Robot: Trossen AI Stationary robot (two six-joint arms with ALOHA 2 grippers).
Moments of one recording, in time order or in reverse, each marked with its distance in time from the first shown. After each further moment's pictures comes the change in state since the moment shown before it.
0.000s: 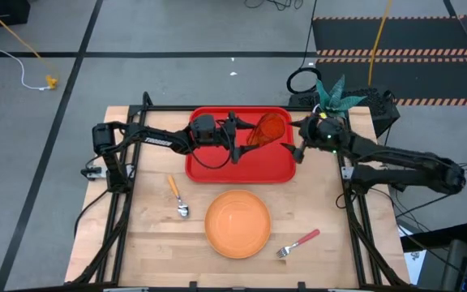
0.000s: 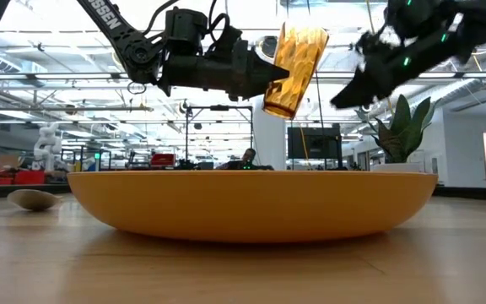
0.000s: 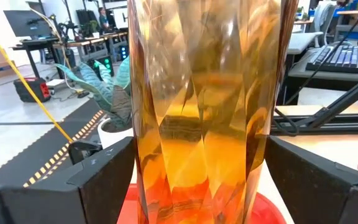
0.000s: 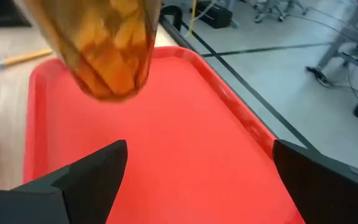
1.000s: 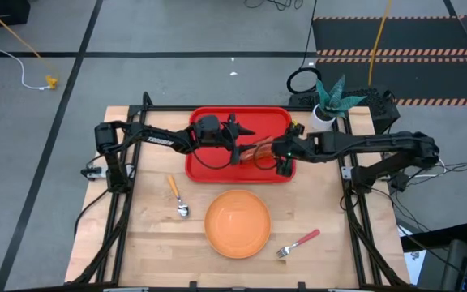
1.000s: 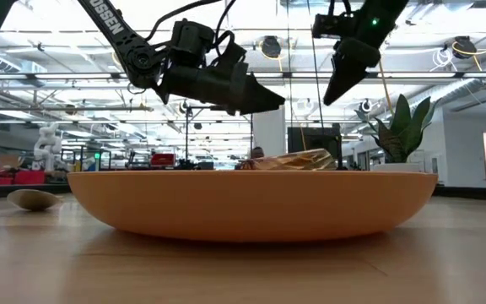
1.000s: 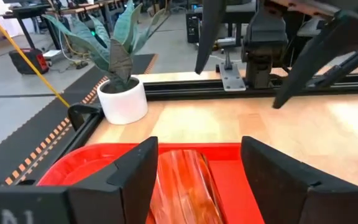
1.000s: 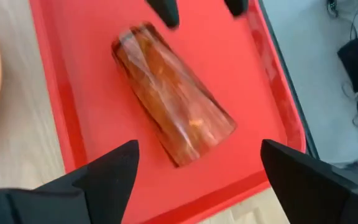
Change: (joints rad) left arm 0.013 0.026 0.000 -0.123 -0.002 0.049; right arm 0.365 0.462 0.564 -0.714 0.381 0.133
